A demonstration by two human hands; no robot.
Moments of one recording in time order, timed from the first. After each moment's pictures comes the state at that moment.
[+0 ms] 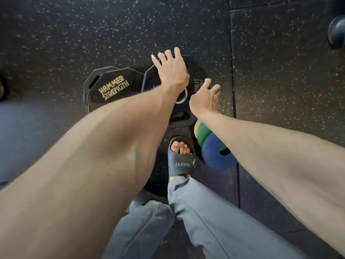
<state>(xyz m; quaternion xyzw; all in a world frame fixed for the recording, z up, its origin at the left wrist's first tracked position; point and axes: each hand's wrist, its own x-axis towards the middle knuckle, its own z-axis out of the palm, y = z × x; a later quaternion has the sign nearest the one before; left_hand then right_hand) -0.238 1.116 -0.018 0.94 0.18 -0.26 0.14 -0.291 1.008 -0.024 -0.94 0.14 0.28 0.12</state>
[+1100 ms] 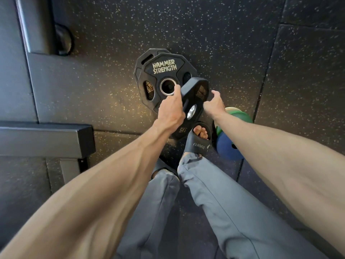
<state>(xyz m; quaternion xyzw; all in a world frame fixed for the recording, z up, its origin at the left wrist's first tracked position) -0.410 1.196 0.108 0.87 0.27 -0.27 0.31 -0.333 1.061 0.039 -0.82 0.18 0.48 0.26</state>
